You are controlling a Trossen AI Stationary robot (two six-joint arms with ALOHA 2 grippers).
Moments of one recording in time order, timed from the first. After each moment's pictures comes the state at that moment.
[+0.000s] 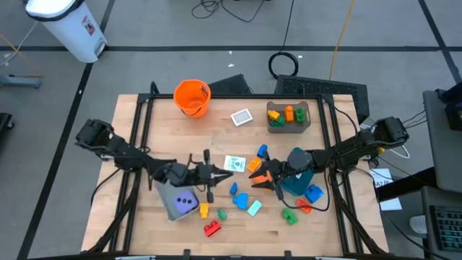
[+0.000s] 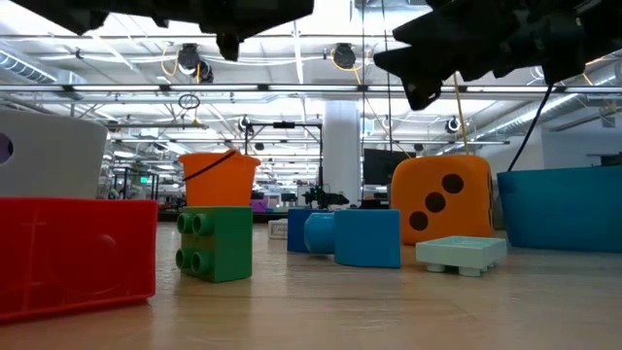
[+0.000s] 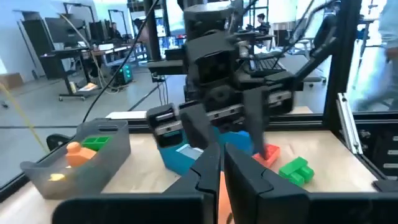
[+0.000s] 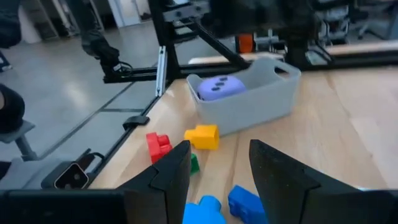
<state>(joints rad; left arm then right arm) -0.37 1.55 0.70 0.86 -0.46 0.06 0.23 1.39 0.50 0.76 -0.08 0.17</state>
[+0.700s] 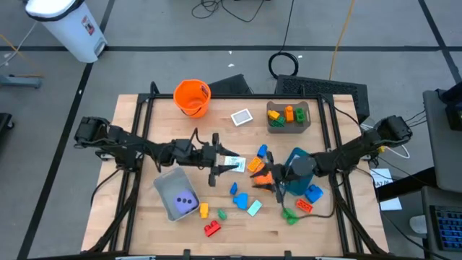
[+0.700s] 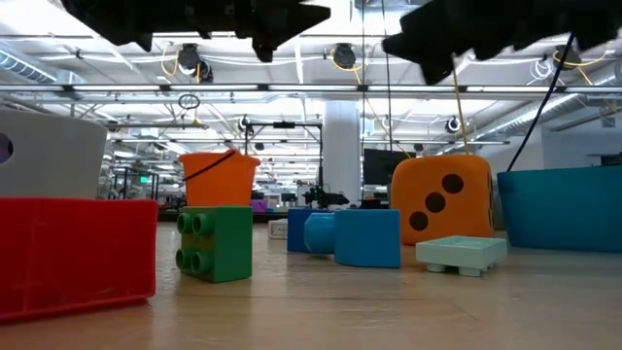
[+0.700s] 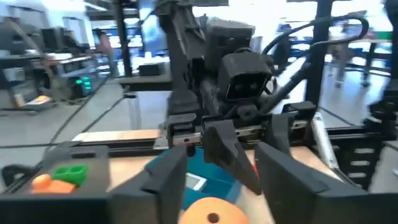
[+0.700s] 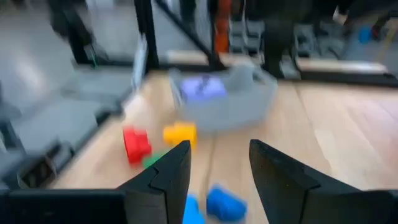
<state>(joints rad) -0.13 1.51 0.73 0.83 -0.04 0.05 0.35 1.33 0.56 0.59 0.15 0.06</state>
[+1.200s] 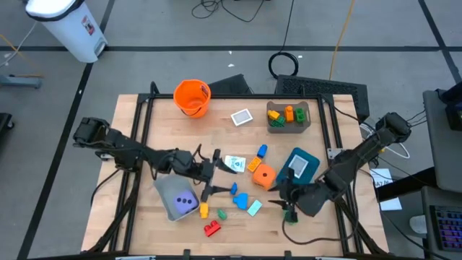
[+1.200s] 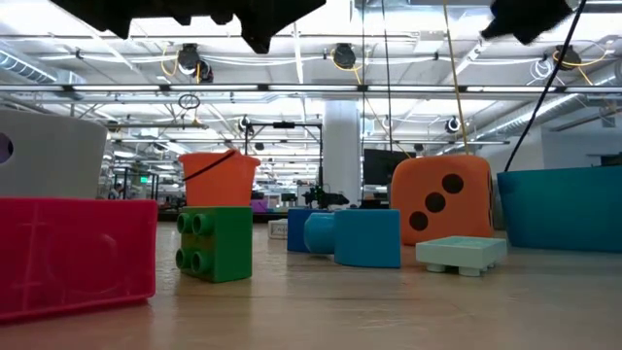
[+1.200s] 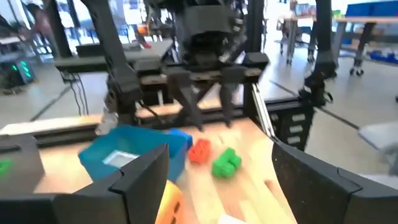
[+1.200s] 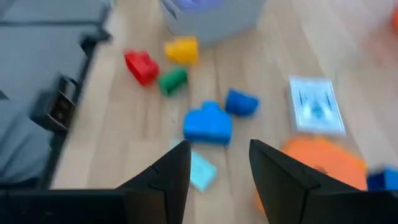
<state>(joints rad) -0.25 1.50 0.74 0.71 0.03 0.04 0.68 1.31 0.91 -0.36 0.53 0.52</state>
